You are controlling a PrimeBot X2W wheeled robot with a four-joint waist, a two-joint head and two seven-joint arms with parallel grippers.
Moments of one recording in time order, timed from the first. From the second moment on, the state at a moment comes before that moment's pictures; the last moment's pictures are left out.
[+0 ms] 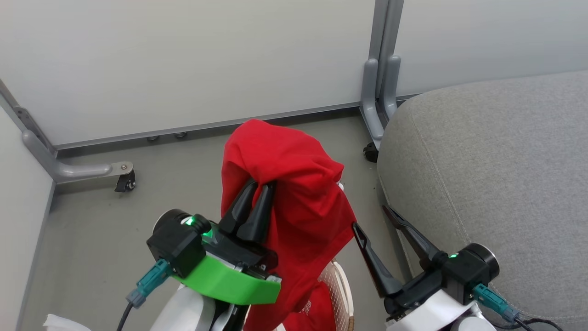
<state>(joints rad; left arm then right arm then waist) -0.20 0.10 -0.48 -0.05 -0.47 -0.13 -0.26 -0.02 -0.17 0.41 0.00 0.22 0.13 -0.26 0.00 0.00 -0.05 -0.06</state>
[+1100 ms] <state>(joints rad) -0.24 0.17 -0.68 -0.05 -0.55 -0.13 -0.26 -0.41 -0.59 1.01 -0.03 0.43 0.13 -0.26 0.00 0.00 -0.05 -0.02</state>
